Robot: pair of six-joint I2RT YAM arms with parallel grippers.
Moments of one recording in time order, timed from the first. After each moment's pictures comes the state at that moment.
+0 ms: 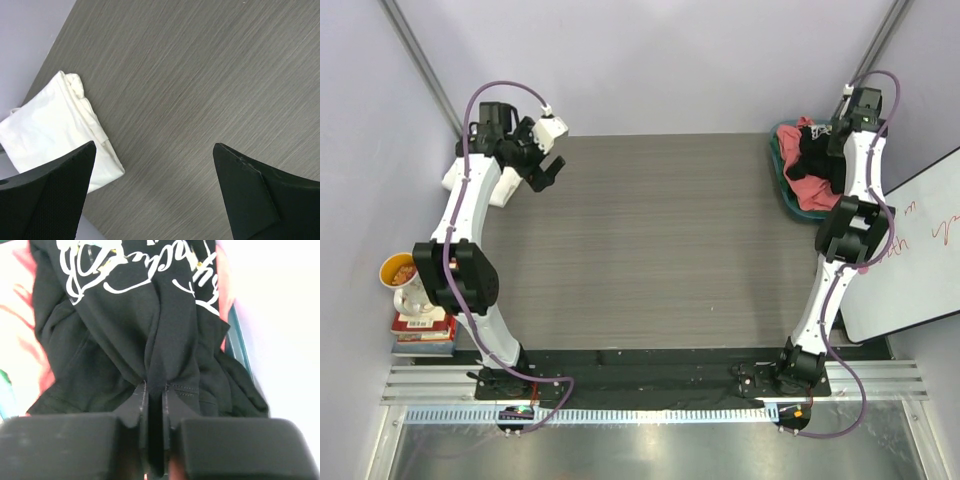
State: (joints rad) left arm -0.01 1.80 1.82 -0.85 0.41 0.84; right arm -0.32 2.37 2.40 -0.81 0.11 -0.11
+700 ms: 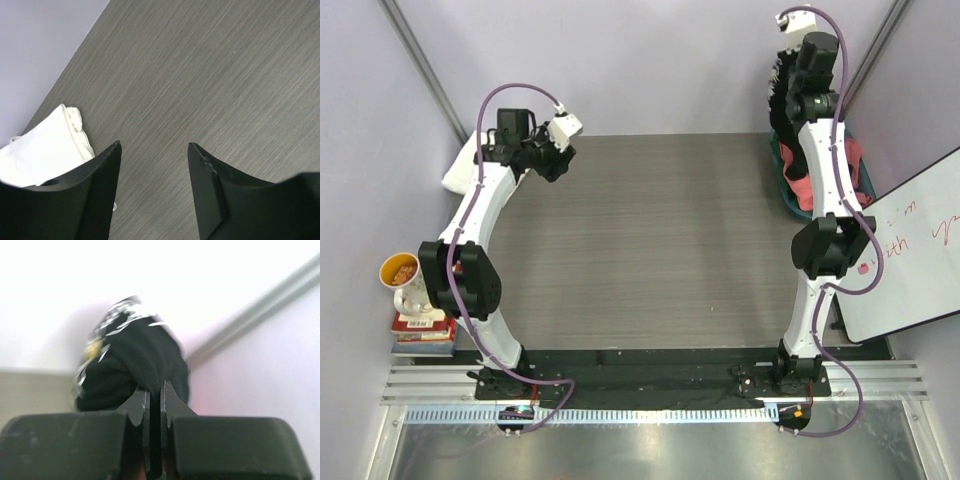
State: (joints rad) left arm -0.09 1.77 1.69 -0.61 0.41 0.71; right arm -0.02 2.12 2.37 -0.42 0.28 -0.44
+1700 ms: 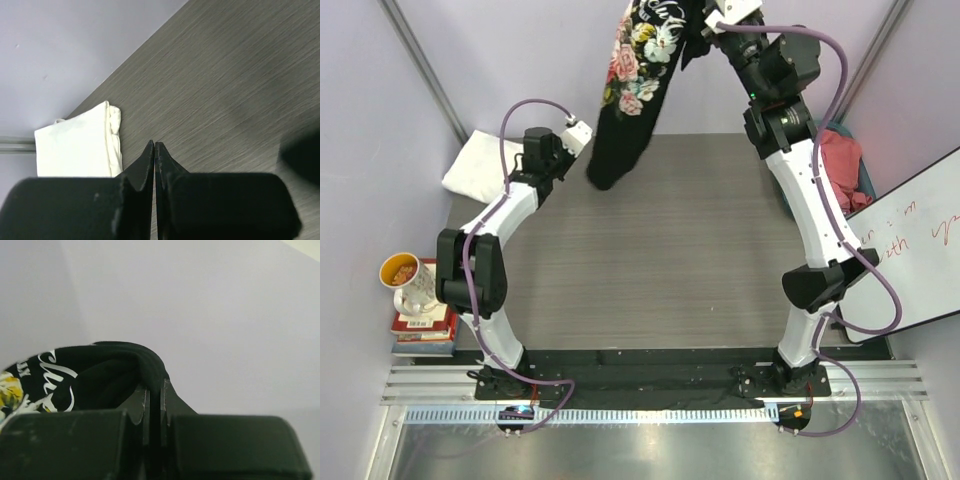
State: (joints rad) left arm -0.18 1.80 1.40 -0.03 0.06 0.60; right arm 0.39 1.86 2.36 0.09 -0.19 -0.57
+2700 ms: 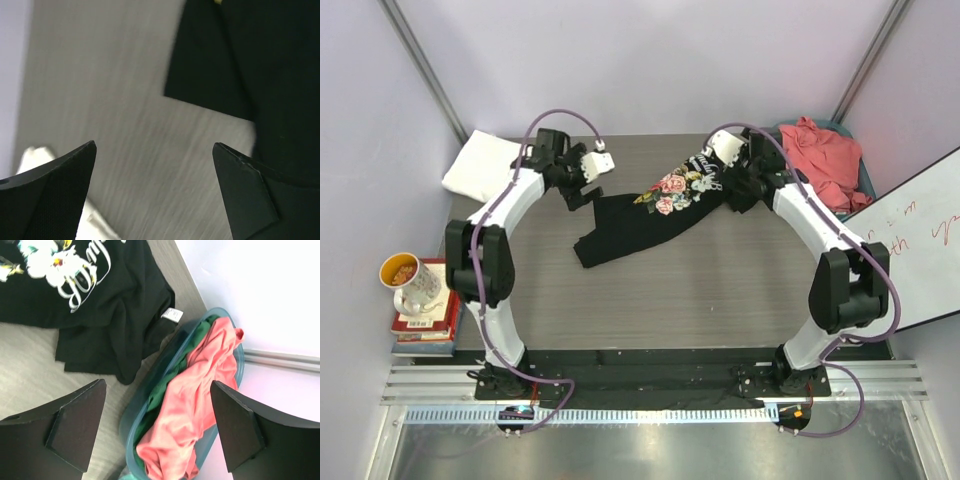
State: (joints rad) left arm -0.21 1.86 1.56 -0.52 0.35 0.97; right arm 0.19 1.64 1.35 -0.27 0.08 -0.95
